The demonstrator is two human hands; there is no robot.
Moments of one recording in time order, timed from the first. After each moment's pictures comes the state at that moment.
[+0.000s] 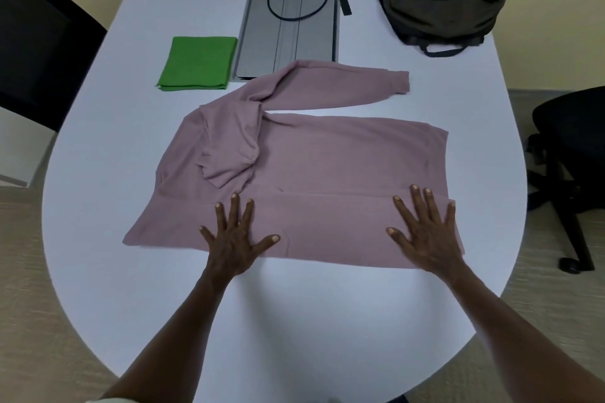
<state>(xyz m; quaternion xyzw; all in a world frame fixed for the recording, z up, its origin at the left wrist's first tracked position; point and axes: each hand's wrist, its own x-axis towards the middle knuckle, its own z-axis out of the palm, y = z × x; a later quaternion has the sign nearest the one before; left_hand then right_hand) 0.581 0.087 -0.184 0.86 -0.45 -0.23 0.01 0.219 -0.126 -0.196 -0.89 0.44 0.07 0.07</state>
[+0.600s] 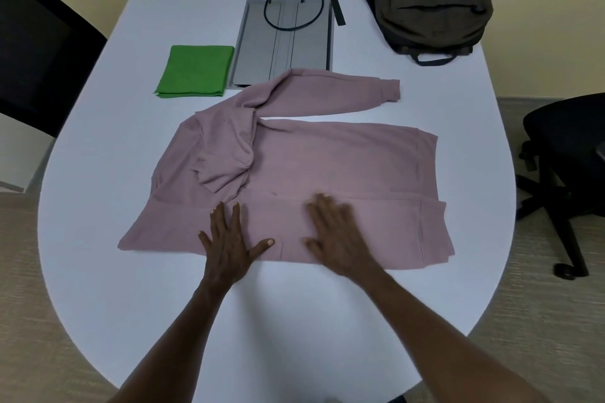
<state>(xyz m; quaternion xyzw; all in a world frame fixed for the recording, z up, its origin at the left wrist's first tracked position) 0.567 0.090 -0.179 0.88 -0.42 -0.19 0.05 0.357 -0.058 -0.180 -0.94 0.29 -0.03 0.16</state>
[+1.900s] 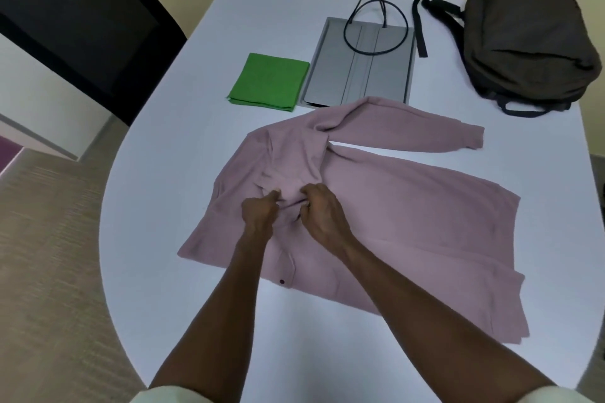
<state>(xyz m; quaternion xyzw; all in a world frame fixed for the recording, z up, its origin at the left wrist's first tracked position) 0.693 0.009 -0.168 0.76 0.12 -0.37 0.52 0.557 -0.072 -0.133 -0.87 0.32 -0.13 0.35</state>
